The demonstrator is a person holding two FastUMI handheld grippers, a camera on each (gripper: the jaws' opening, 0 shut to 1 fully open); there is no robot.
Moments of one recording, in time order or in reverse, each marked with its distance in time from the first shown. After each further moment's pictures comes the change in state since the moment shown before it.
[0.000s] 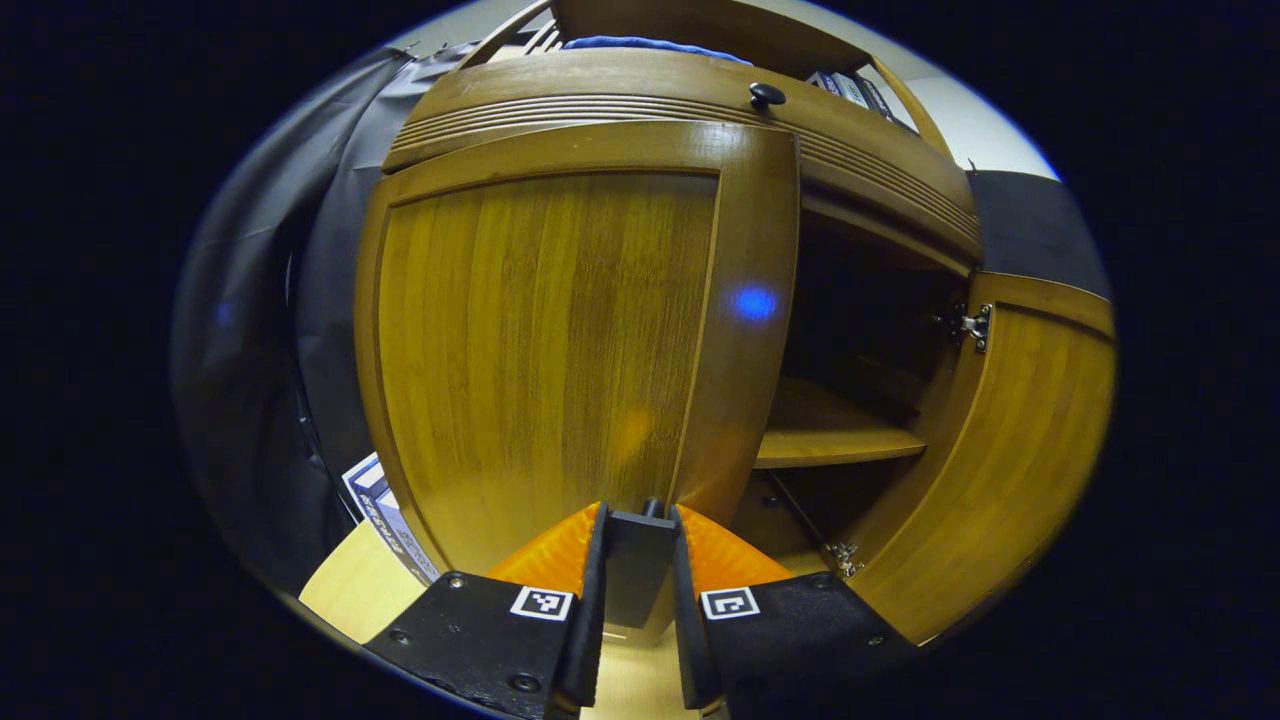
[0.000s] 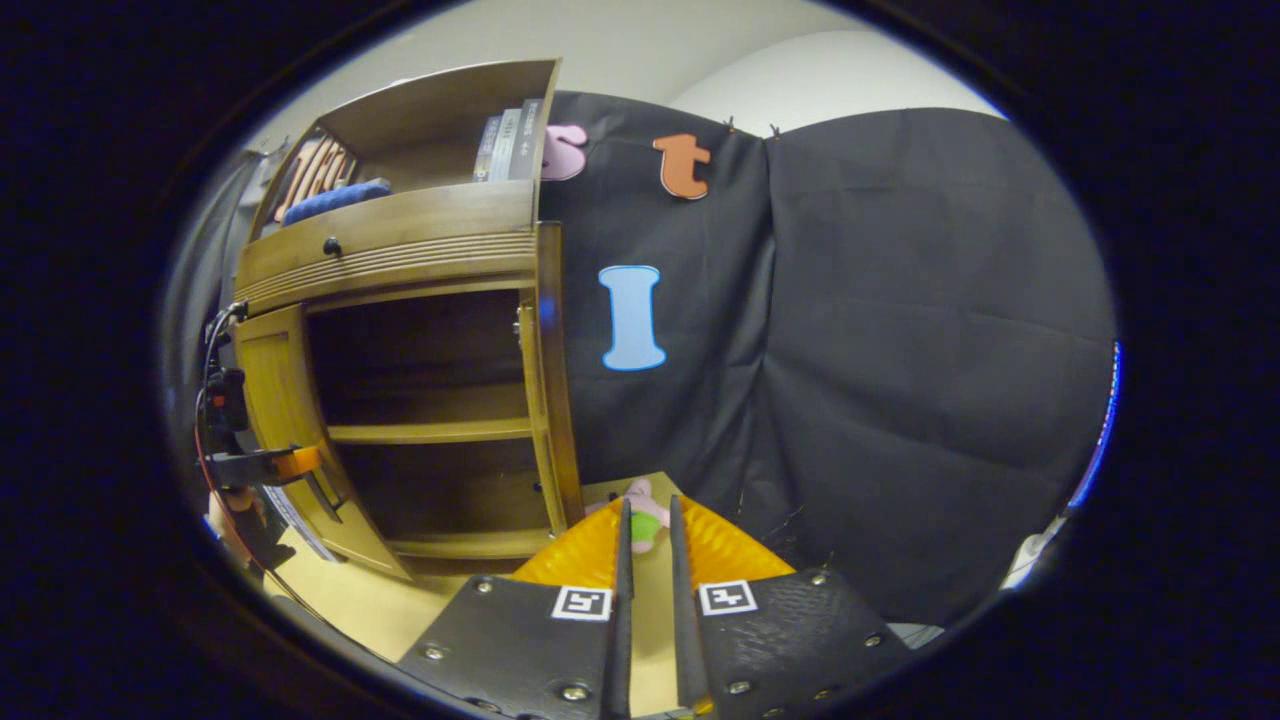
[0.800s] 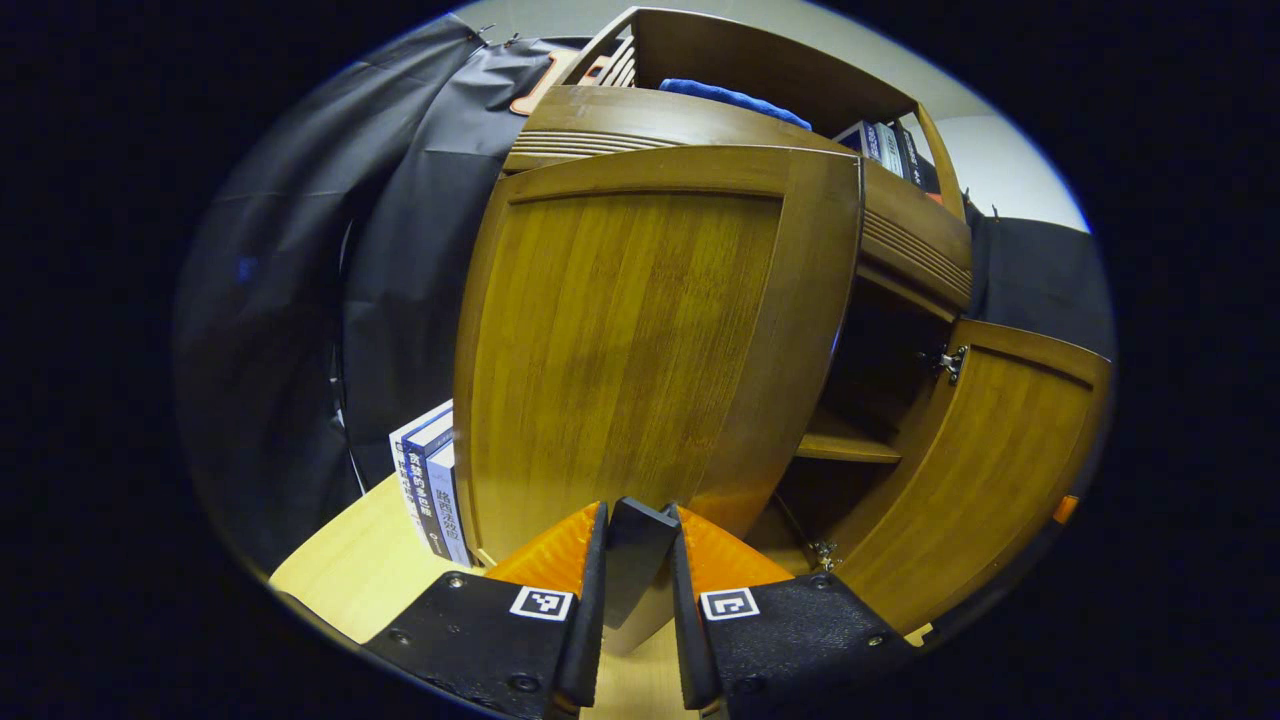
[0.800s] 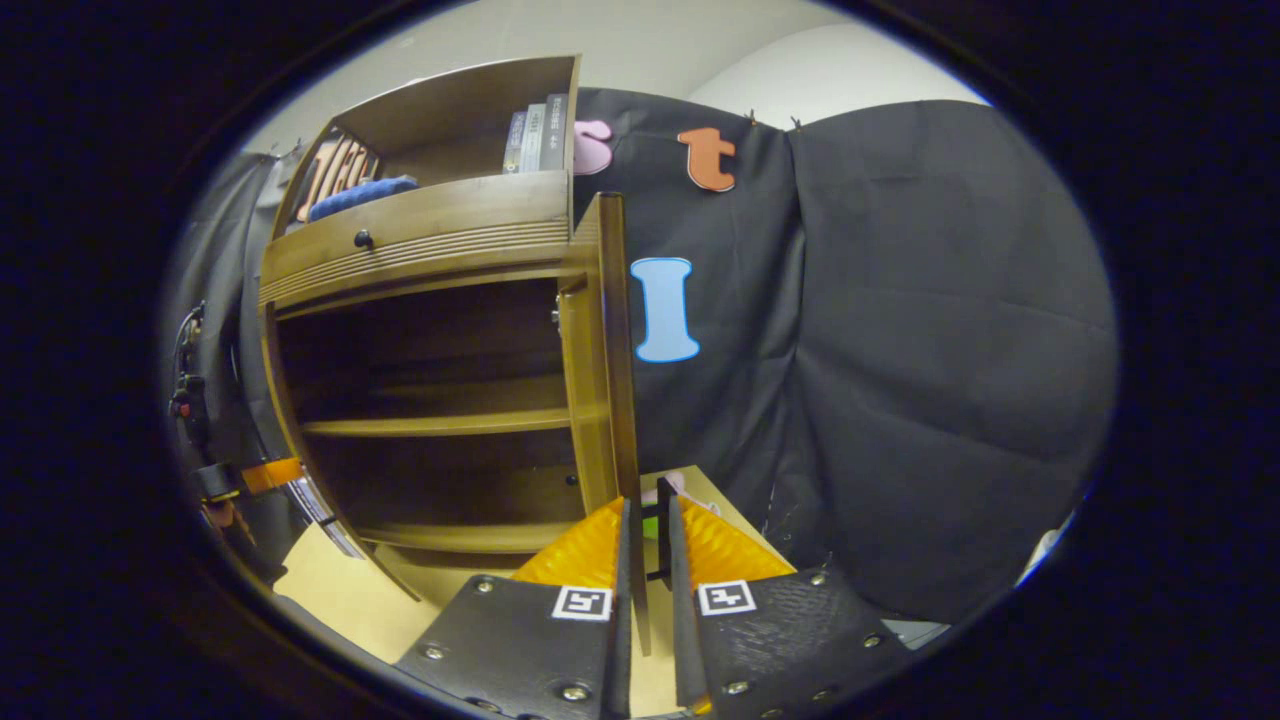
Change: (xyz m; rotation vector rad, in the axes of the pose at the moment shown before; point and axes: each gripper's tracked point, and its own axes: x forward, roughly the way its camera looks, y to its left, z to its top) left arm -0.073 0.037 -0.009 -0.122 -0.032 0.014; right arm 0.000 0.026 -0.015 0.010 0.013 0.081
